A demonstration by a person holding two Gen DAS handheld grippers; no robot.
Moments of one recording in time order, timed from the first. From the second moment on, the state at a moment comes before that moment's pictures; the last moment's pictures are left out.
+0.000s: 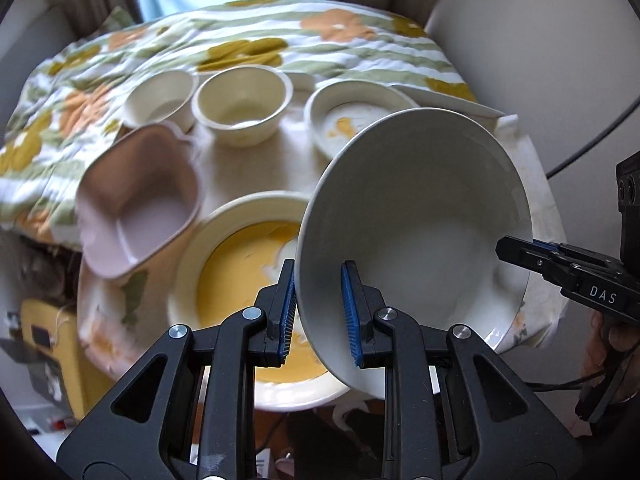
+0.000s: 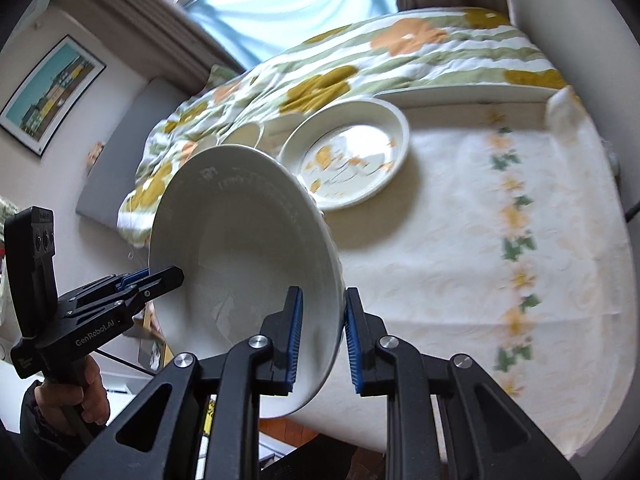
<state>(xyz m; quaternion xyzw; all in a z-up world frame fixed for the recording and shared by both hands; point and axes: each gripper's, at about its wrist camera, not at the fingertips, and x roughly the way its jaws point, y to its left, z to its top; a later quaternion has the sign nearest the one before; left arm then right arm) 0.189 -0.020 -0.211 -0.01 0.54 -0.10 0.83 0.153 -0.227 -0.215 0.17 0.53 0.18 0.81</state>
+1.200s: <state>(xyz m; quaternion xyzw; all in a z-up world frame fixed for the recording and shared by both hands) 0.199 0.045 -0.295 0.05 0.57 -0.08 0.81 0.172 -0.129 -0.265 0.10 0.59 0.13 0.79</state>
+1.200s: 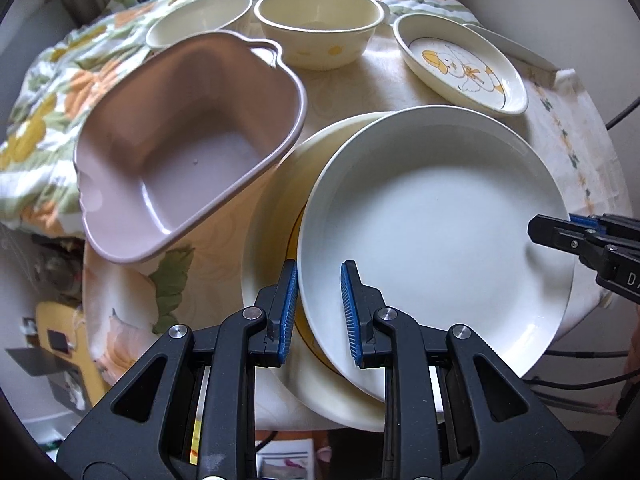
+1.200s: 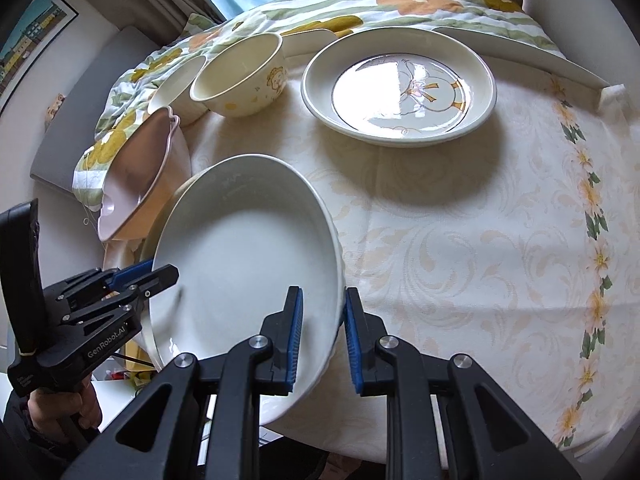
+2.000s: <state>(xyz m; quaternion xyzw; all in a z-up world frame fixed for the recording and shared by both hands) 0.175 0.028 -0.288 0.17 0.51 -0.03 0.84 0.163 -0.088 -0.263 -0.05 0.54 0.12 0.83</state>
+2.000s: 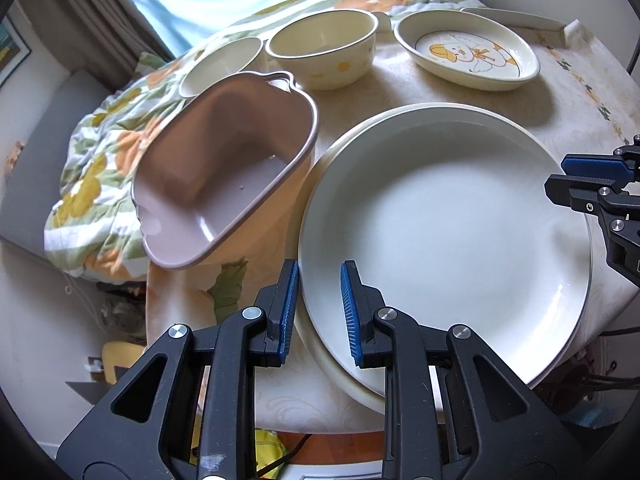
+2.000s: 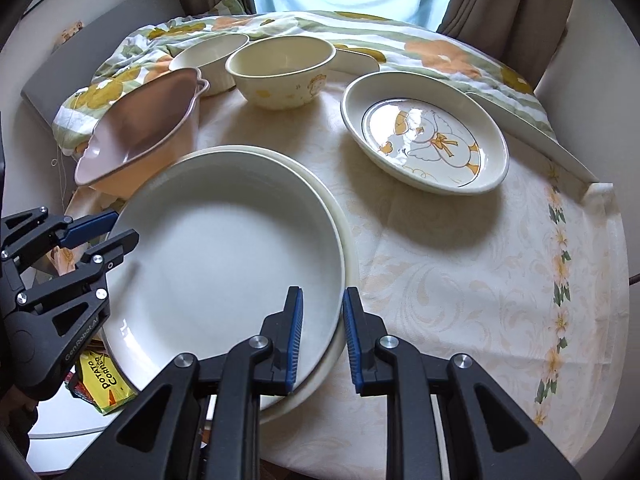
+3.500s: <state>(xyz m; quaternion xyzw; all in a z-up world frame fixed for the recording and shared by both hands) 0.264 -0.049 -0.189 -0.13 0.48 -0.06 0.86 0.252 -0.287 -0.162 0.07 0.48 0.18 0.85</state>
